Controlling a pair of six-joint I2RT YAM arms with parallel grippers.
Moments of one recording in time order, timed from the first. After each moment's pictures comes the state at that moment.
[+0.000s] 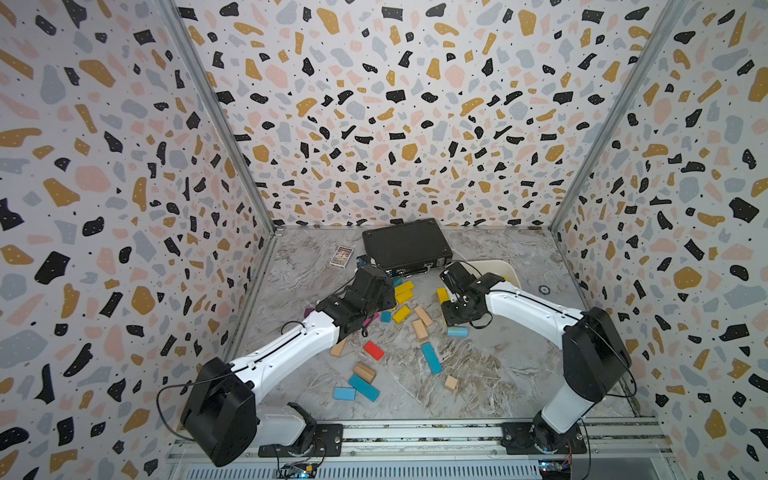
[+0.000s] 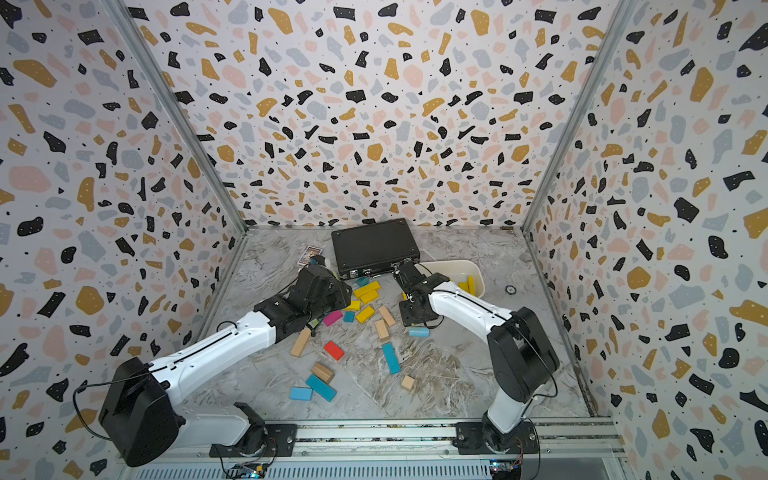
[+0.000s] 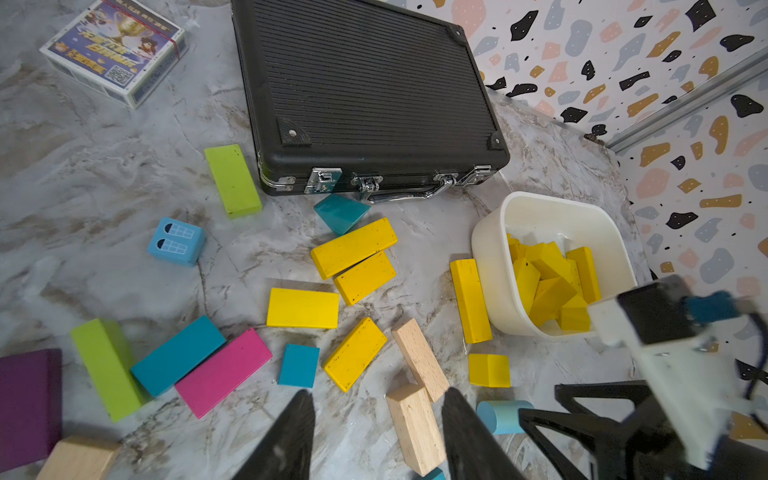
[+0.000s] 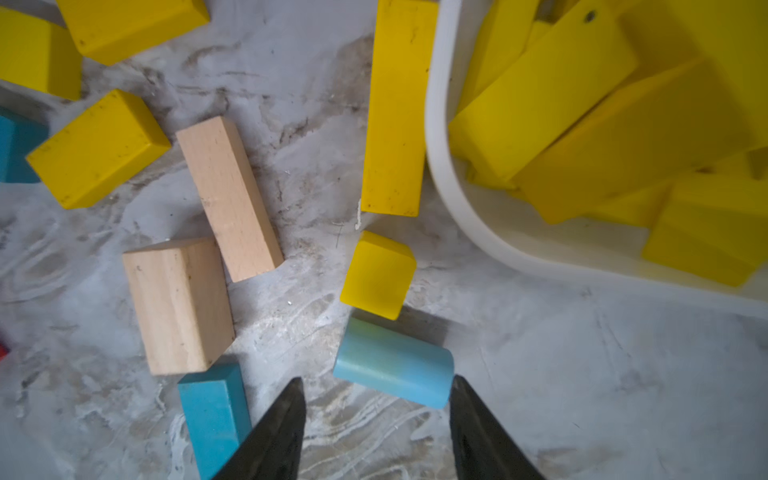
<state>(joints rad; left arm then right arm) -0.63 1.33 0.96 -0.33 -0.16 -0.72 0.66 1.72 1.22 -0.80 0.09 0.38</state>
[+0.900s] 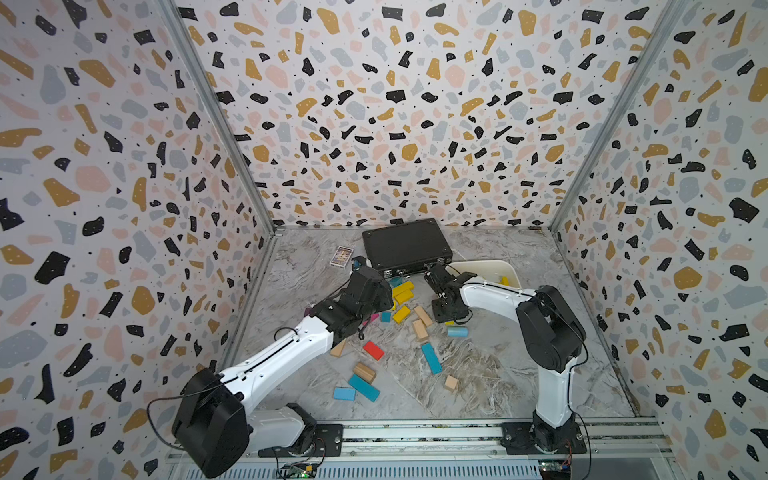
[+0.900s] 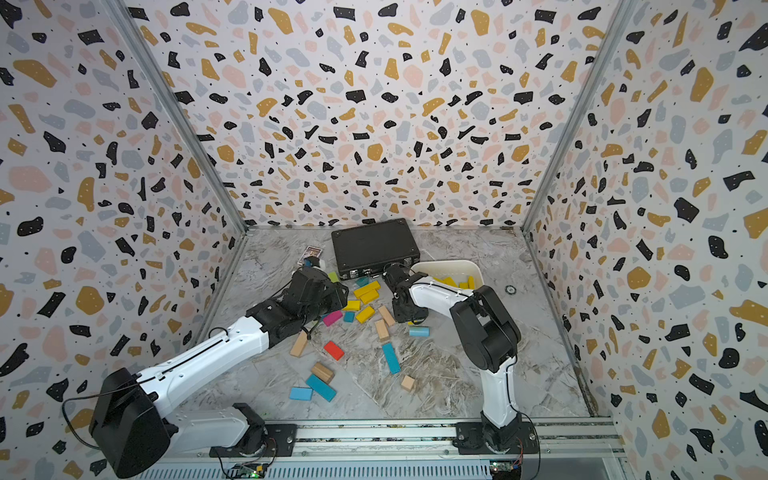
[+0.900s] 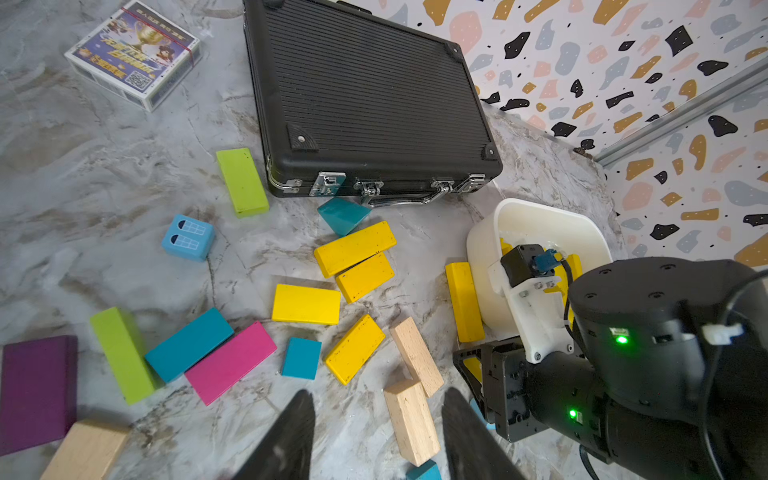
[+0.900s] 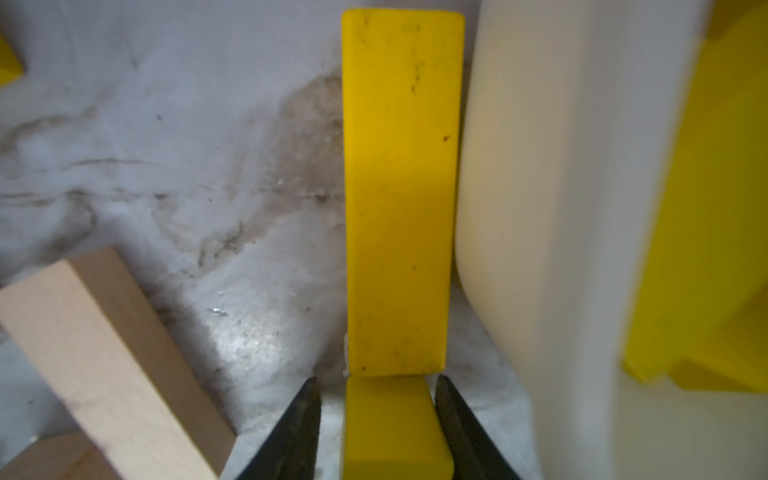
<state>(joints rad) -0.63 1.27 0.93 -0.34 -0.17 -0.74 0.66 1.97 1.35 -0.73 0.16 0.45</state>
